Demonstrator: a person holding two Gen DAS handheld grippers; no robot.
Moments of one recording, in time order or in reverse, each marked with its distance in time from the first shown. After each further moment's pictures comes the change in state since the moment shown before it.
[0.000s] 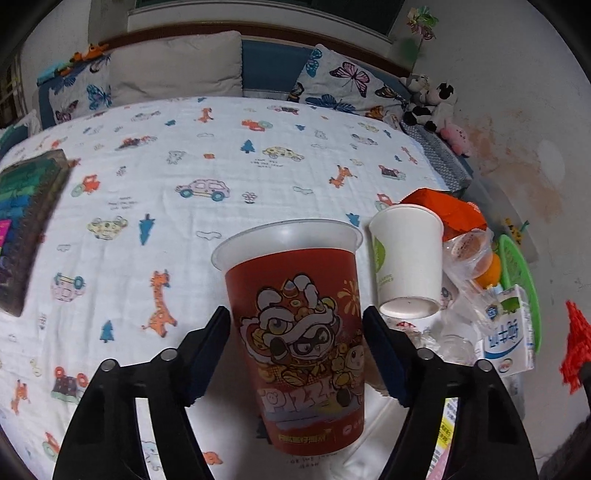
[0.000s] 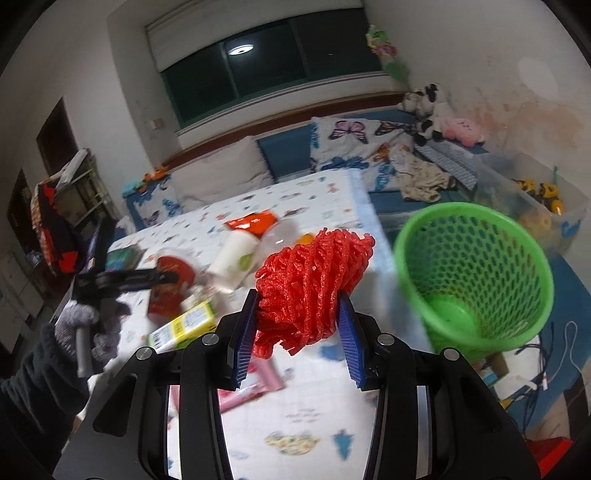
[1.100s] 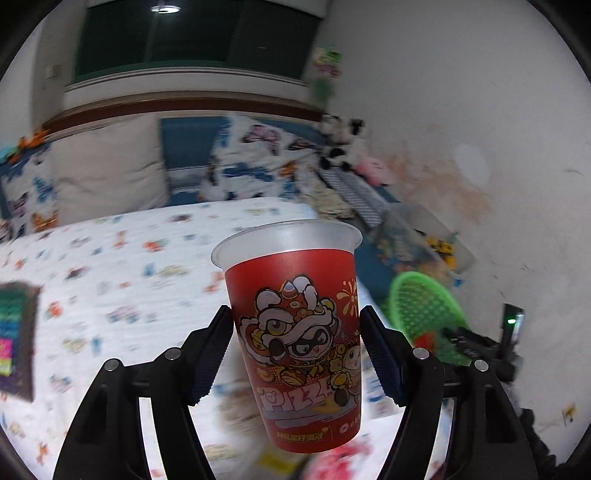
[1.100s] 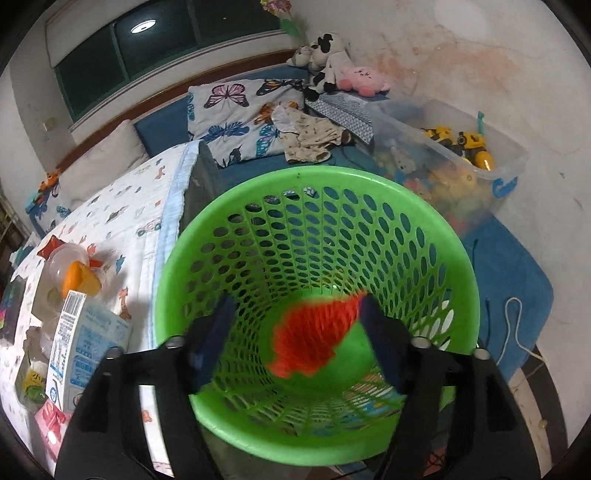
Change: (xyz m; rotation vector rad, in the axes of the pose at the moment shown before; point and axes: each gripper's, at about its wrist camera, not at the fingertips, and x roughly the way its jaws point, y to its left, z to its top) left arm -0.102 -0.133 0.054 0.223 -0.192 -0.191; right arm 0.082 -0.185 0.020 0.146 0.151 -0.317
